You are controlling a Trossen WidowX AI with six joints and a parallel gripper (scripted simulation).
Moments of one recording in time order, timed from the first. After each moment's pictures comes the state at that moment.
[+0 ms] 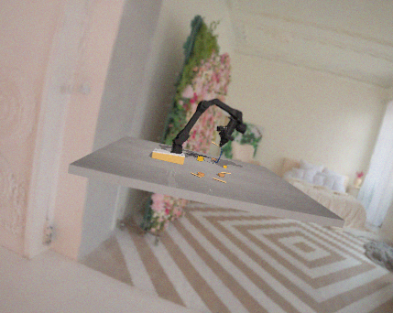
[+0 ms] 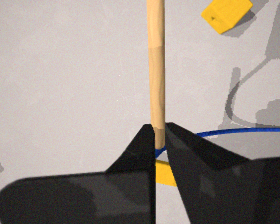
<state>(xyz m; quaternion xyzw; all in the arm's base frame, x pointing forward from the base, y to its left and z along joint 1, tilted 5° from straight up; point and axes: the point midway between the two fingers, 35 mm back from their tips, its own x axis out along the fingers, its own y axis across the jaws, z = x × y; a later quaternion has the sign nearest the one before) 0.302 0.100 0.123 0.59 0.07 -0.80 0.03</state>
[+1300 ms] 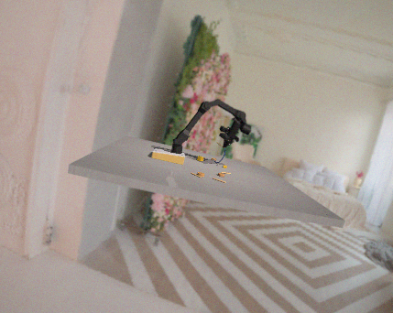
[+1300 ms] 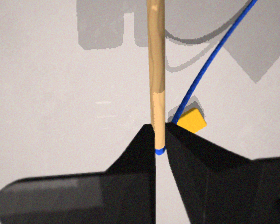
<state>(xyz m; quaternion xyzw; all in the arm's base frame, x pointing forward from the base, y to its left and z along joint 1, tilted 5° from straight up) 0.330 0.097 0.121 0.54 -0.18 -0.77 -0.28</state>
